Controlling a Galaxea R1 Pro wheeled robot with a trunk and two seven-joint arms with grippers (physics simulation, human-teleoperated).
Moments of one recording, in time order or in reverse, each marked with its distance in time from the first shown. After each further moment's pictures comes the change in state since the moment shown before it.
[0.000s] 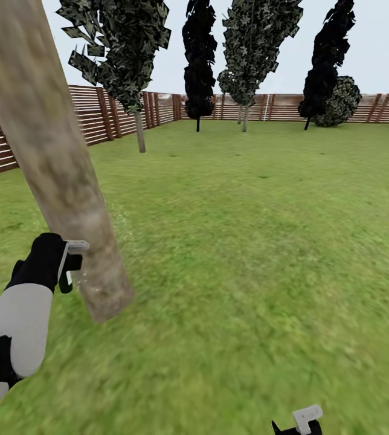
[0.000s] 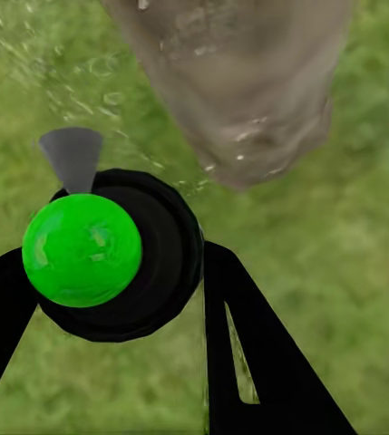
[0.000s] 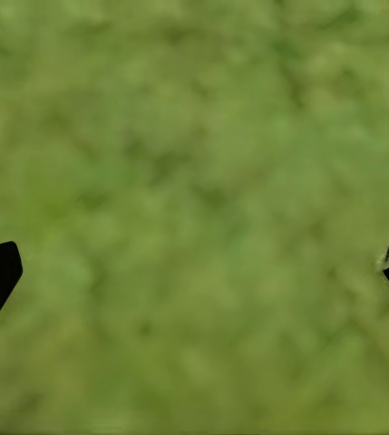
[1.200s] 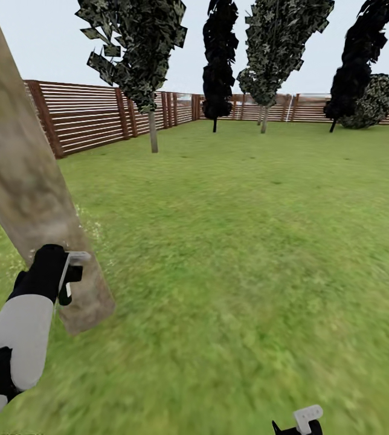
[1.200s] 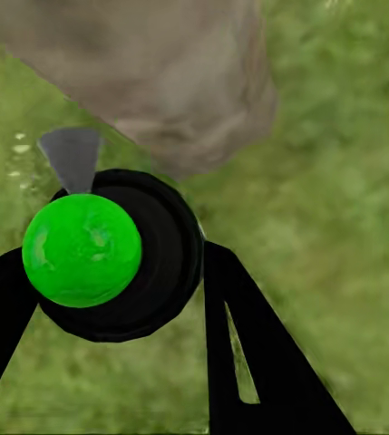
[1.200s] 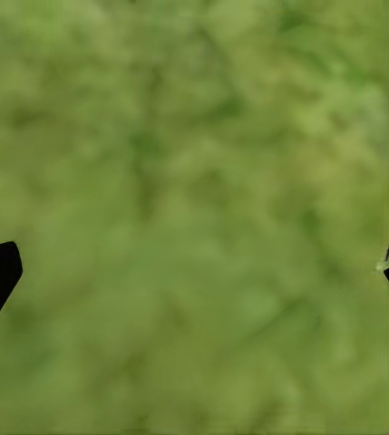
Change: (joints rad) left arm 0.059 -0.005 0.011 0.003 -0.012 -0.004 0.001; right arm 0.000 0.000 -0.005 -0.002 0.000 0.000 0.000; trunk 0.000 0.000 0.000
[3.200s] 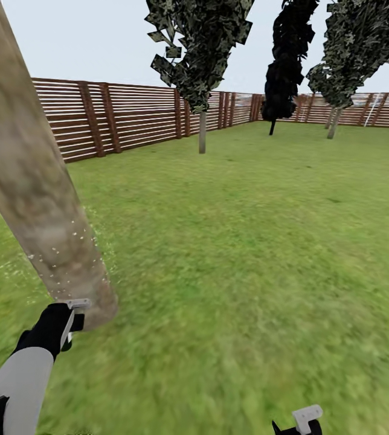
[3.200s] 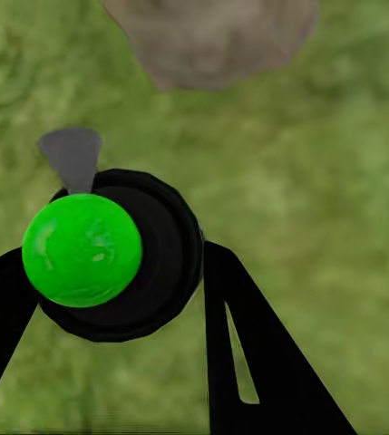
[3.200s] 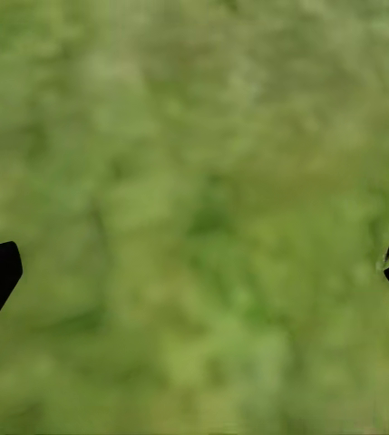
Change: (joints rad) left arm 0.242 -0.025 0.107 0.145 0.093 -0.341 0.153; right arm 0.000 0.000 0.005 0.000 0.000 0.000 -0.002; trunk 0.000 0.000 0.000
